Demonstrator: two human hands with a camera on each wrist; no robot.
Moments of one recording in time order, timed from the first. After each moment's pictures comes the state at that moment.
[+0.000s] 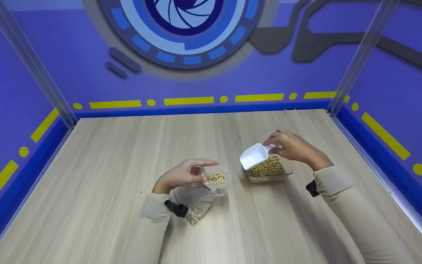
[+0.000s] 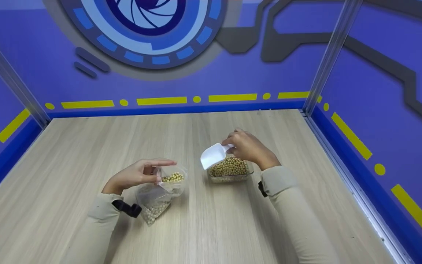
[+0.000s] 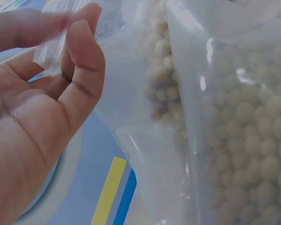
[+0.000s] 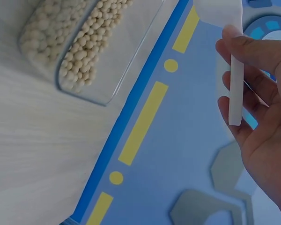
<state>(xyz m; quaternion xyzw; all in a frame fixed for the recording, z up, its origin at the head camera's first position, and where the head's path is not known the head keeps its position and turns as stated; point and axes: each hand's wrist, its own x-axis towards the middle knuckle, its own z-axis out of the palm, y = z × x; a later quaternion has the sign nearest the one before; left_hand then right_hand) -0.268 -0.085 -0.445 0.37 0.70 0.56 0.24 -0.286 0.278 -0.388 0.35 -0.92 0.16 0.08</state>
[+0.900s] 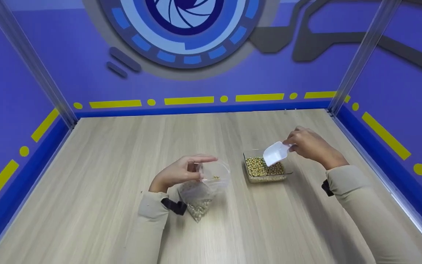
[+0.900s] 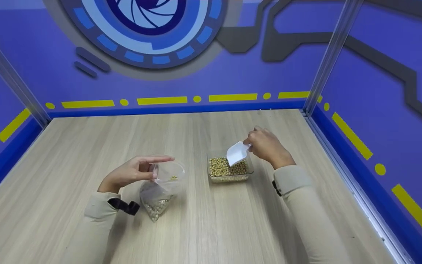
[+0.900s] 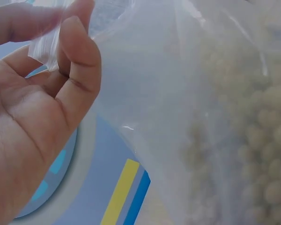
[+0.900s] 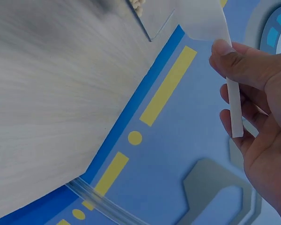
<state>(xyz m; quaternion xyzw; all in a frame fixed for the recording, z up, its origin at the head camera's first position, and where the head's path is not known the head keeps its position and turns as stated) -0.266 -0.091 -0.431 0.38 0.69 0.58 0.22 -0.286 0.319 -0.390 0.32 -0.94 0.06 0.13</state>
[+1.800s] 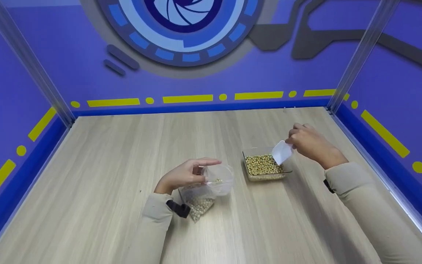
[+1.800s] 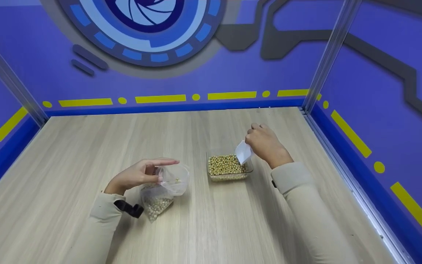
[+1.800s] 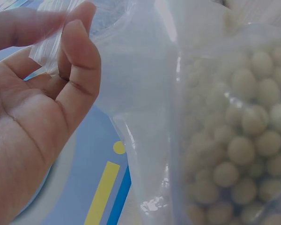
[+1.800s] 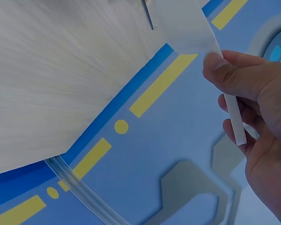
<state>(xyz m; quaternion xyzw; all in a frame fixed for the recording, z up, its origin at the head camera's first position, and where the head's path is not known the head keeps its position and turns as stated) -0.267 -0.080 -0.449 0.36 0.70 0.57 0.24 -0.281 0.314 -0.384 0.34 -0.92 -0.08 0.17</state>
